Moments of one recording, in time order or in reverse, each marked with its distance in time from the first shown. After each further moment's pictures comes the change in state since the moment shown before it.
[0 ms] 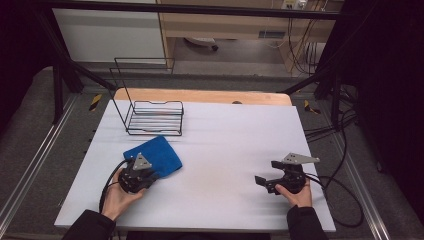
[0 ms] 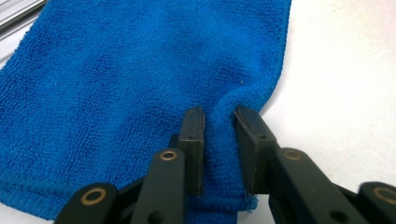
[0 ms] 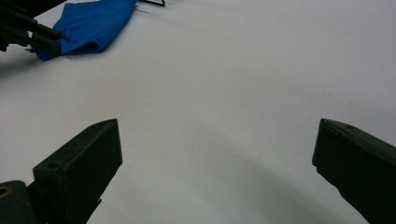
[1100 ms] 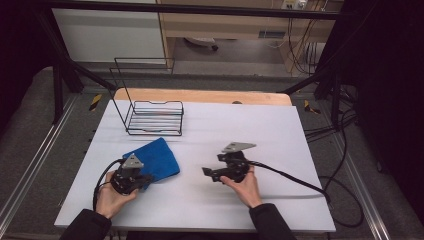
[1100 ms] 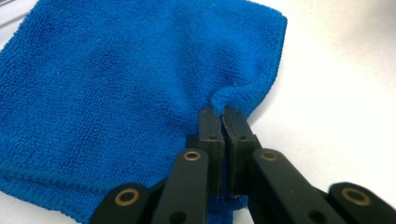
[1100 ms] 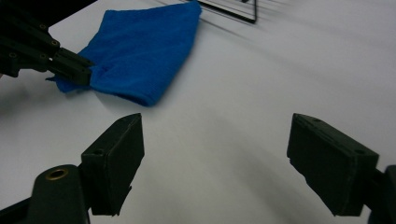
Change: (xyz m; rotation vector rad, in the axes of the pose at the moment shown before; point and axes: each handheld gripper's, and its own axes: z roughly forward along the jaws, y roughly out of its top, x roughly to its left) left arm 0.011 -0.009 -0.016 -0.013 -0.111 -0.069; right arm 0.093 0.060 0.120 0.076 0.095 -0.059
